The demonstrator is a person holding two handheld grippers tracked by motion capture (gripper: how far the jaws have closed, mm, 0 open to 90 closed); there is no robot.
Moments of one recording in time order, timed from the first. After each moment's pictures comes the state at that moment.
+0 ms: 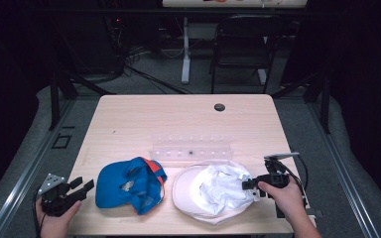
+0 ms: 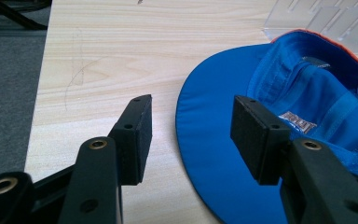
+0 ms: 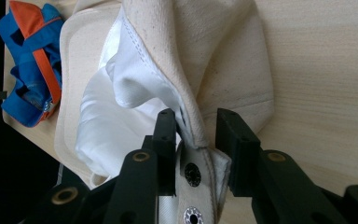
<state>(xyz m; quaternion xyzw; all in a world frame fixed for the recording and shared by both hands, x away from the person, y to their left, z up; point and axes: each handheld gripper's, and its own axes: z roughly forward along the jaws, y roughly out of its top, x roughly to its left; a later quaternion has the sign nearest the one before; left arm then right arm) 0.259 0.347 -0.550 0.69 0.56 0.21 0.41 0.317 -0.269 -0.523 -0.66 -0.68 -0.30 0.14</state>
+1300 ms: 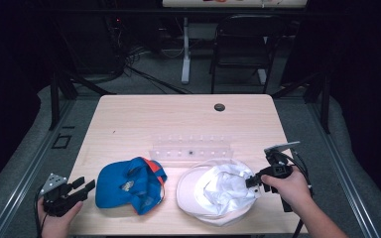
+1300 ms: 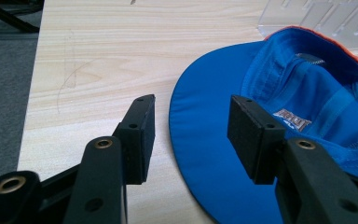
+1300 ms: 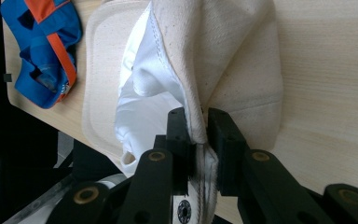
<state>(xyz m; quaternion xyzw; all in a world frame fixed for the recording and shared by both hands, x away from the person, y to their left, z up) 0.259 0.343 -0.550 0.70 0.55 0.21 0.41 0.322 -0.265 -0.481 -0.66 -0.69 -0.24 0.16</state>
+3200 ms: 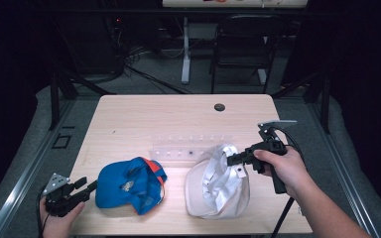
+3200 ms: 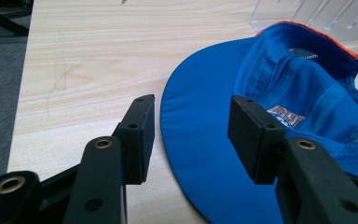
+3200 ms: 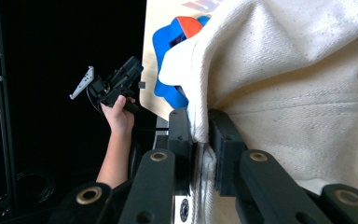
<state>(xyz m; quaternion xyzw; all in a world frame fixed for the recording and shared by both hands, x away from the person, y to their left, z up) 0.259 0.338 -0.550 0.71 0.54 0.21 0.41 0.335 -0.229 -0.399 -0.61 -0.64 -0.36 0.28</state>
